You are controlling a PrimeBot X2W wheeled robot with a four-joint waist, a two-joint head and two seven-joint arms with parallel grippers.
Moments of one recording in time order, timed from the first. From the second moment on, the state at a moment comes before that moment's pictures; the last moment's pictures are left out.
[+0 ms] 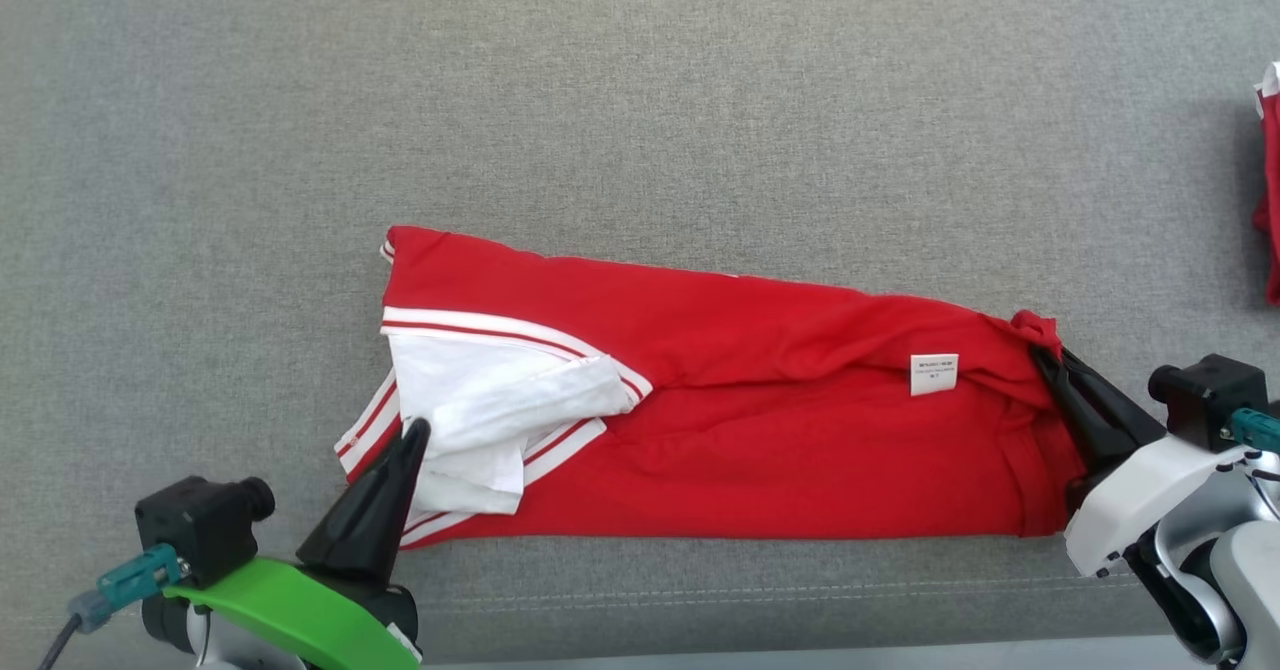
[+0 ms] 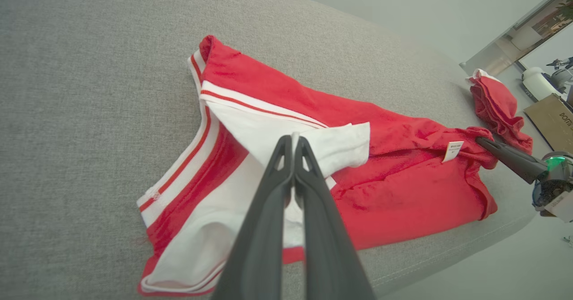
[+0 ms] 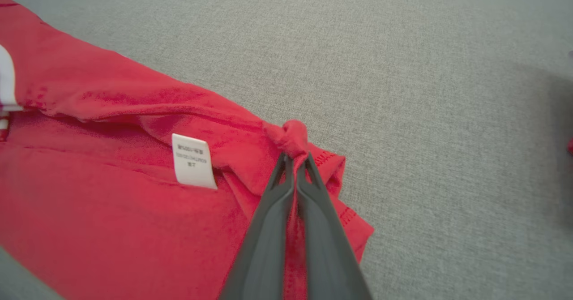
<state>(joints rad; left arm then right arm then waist) -0.27 0.80 -0.88 -0.31 -1.17 0.32 -0.26 -0.17 -0.53 0.30 0.12 0.45 0.13 -0.06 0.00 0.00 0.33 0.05</state>
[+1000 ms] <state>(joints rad) -0.15 0.54 -0.39 -0.17 -0.74 0.40 -0.26 -0.04 -0.15 0.00 0.01 0.40 0.13 -0.19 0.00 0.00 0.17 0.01</state>
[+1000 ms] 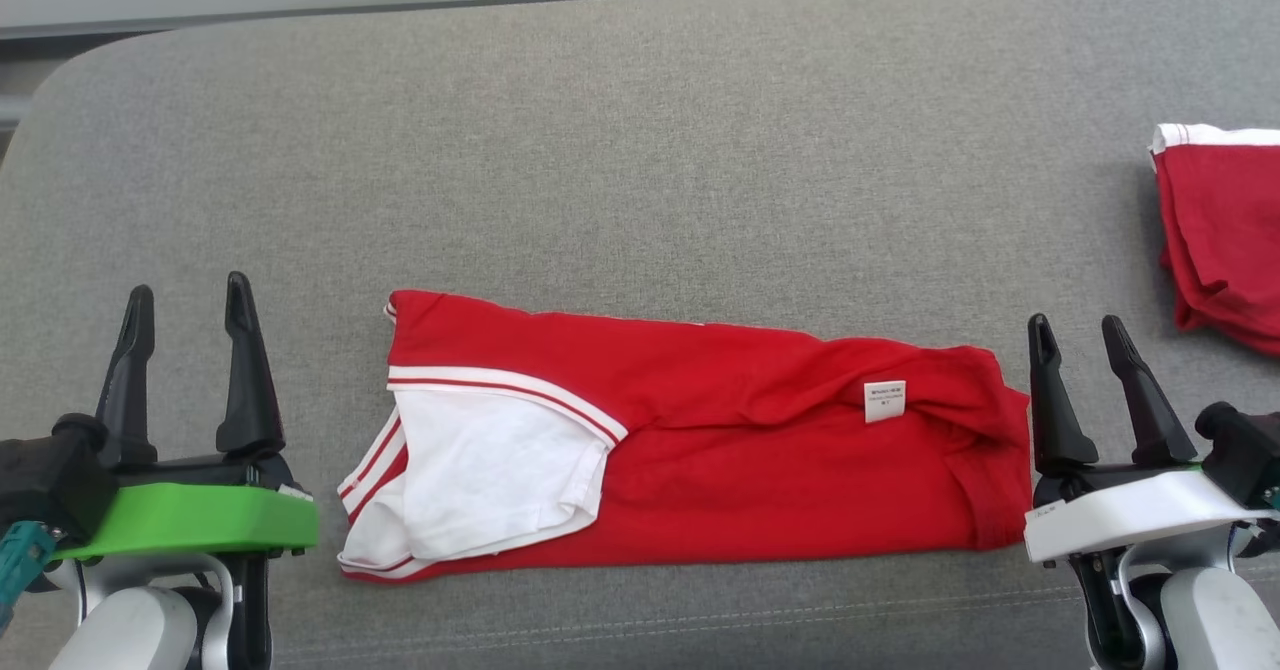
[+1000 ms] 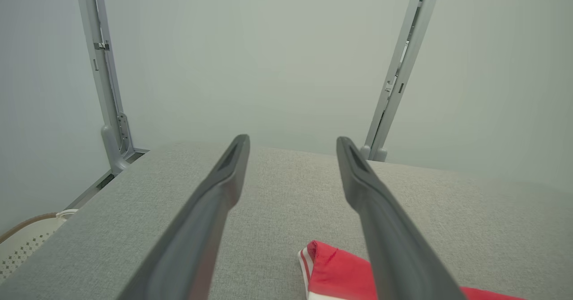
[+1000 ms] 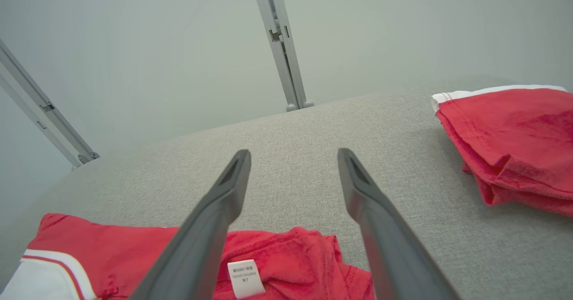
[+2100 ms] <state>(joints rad) 0.01 0.37 -0.33 0.08 -0.49 0.20 -0.26 0.05 -0.06 0.02 0.12 0.23 0.13 -0.18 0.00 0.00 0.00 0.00</state>
